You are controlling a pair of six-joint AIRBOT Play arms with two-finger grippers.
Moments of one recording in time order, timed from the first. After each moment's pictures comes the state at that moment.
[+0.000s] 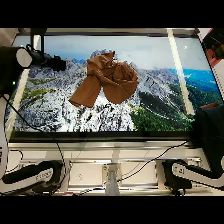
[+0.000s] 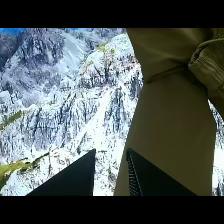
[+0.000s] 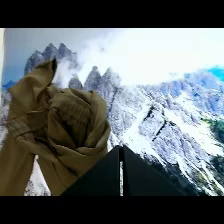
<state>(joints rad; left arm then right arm) -0.14 -1.31 1.47 1.54 -0.97 -1.41 -0.22 -1.30 2.04 -1.21 1.45 1.63</state>
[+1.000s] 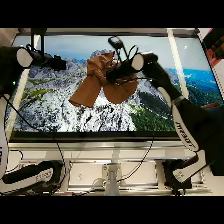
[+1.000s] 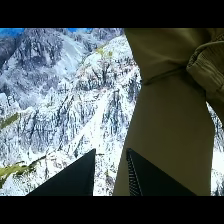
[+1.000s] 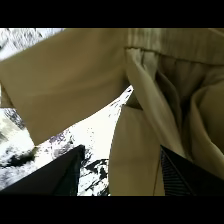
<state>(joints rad) -0.14 -1.31 1.47 1.54 -0.97 -1.41 0.51 -1.75 1.77 -1.30 0.99 1.33</state>
